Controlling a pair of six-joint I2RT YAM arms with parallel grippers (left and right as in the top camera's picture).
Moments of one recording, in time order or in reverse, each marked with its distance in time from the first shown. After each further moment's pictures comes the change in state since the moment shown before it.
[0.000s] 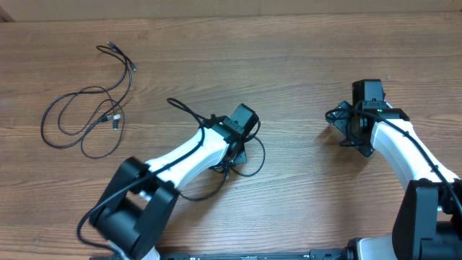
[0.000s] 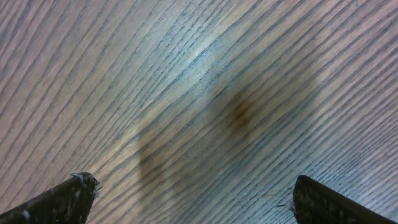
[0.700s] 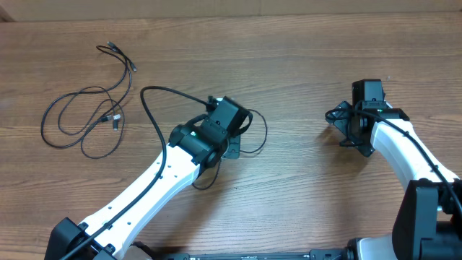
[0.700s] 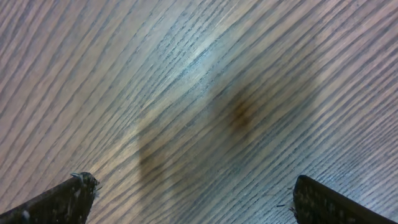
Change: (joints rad) left arm 0.000 -0.323 0.013 -0.052 -0.080 0.238; right arm 0.000 0.000 0.000 0.000 0.000 0.000
